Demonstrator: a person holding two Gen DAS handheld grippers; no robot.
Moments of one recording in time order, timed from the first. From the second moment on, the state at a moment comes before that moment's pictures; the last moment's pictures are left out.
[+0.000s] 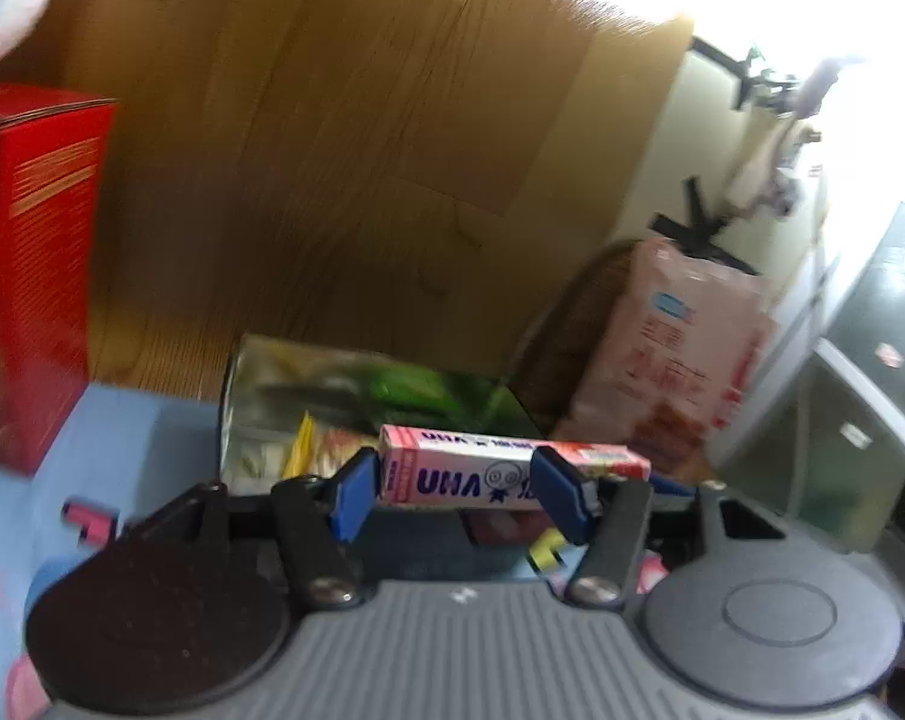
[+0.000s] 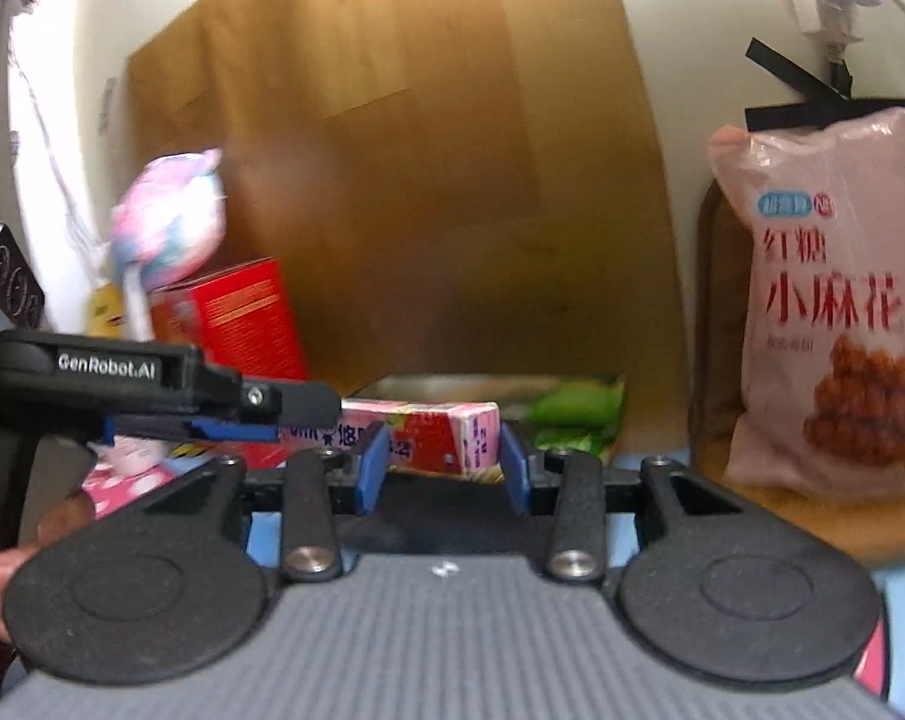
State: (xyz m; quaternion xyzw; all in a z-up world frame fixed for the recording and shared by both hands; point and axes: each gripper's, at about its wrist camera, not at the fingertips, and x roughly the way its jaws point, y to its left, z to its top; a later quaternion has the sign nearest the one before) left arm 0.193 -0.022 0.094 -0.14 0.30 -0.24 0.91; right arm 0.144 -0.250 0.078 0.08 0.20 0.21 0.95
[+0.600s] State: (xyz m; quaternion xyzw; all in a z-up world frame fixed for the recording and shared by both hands) left arm 0.161 0.004 0.057 -0.14 0.27 -0.22 0.93; right arm 0.040 -0.246 0.038 0.08 0.23 0.11 0.96
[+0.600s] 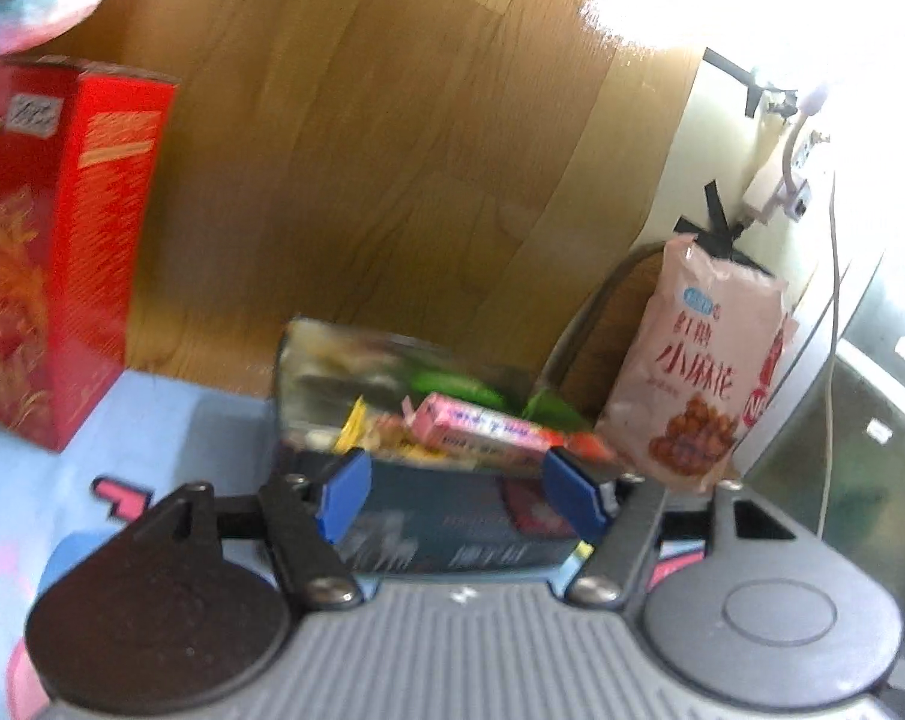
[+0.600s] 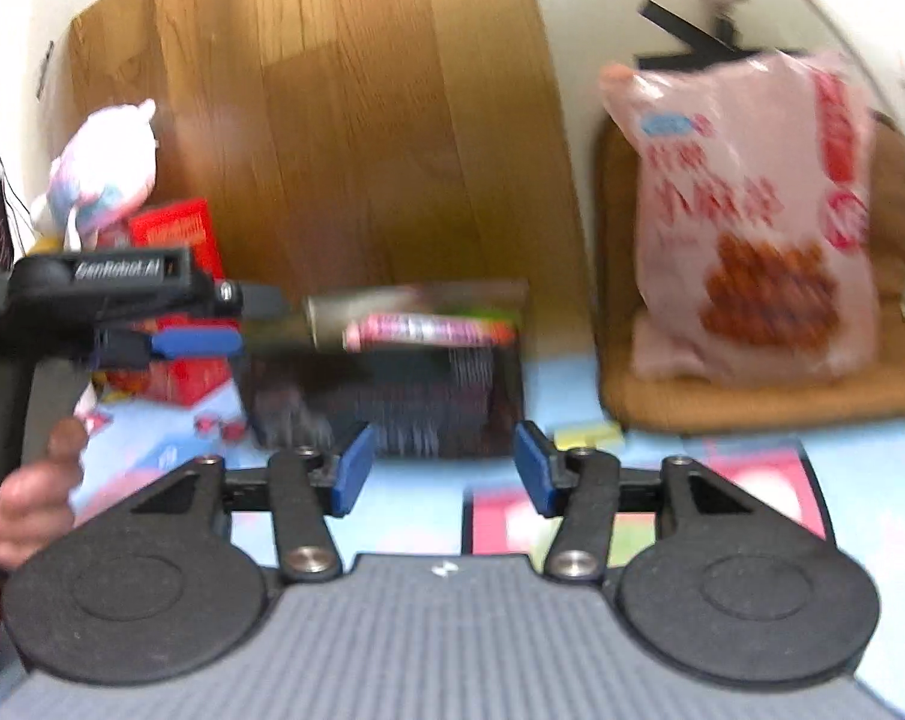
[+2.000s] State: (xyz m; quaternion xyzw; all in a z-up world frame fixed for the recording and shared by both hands) left arm 0.155 -0.026 0.008 -0.13 0.35 -0.34 0.86; right arm 0.053 -0.285 0.001 0.12 0.30 -0.01 0.95
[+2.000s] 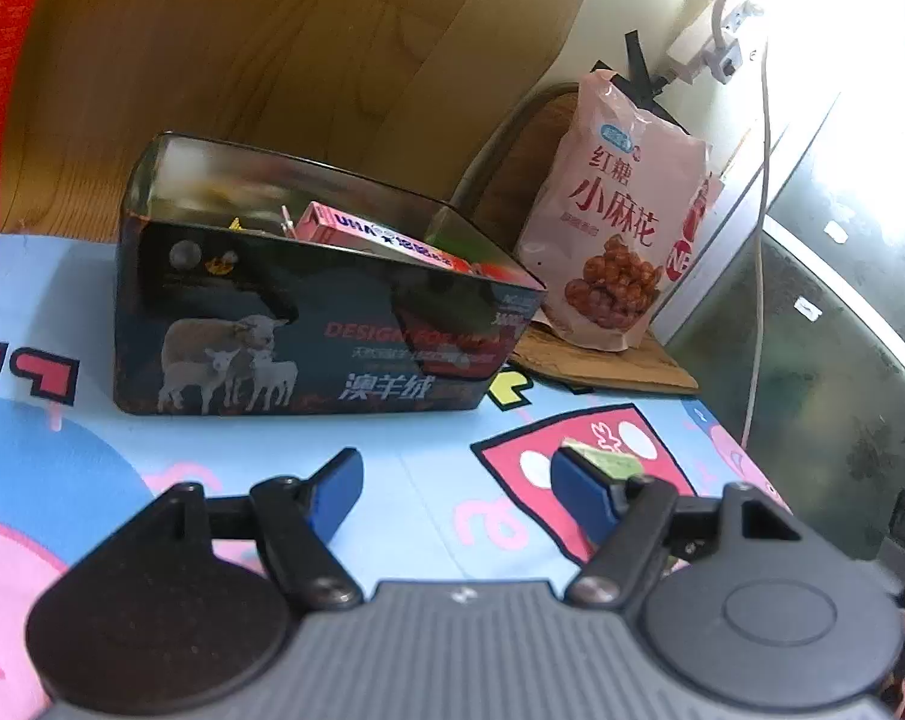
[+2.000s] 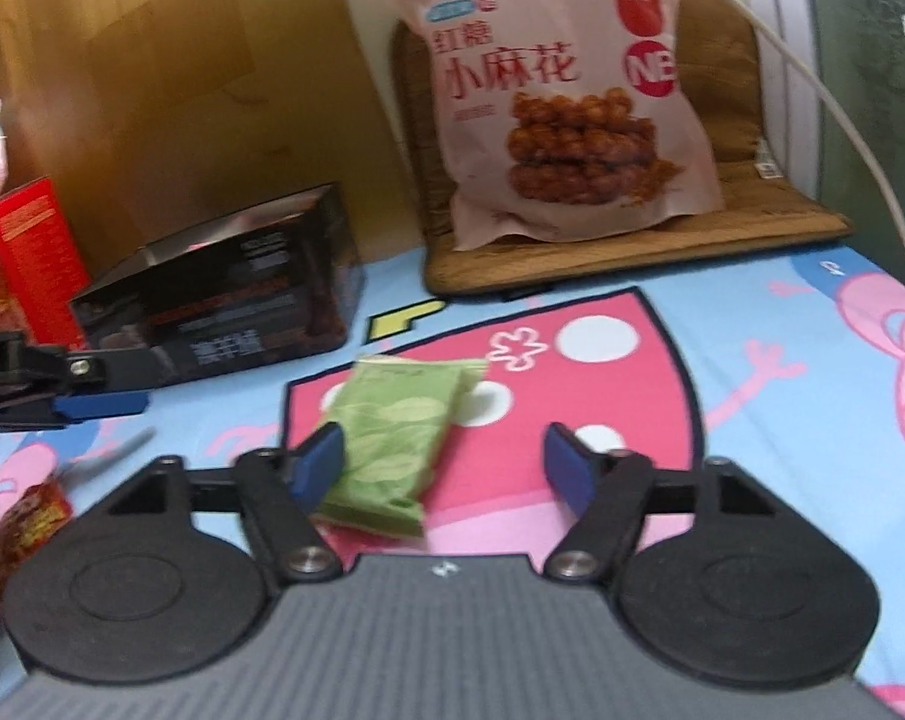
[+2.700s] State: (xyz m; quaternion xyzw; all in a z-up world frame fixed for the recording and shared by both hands) left arm 0.157 -0.025 0.008 -0.13 0.35 -0.34 0.86; right arm 0.048 -0.277 -0.001 0.13 0.28 0.00 0.95
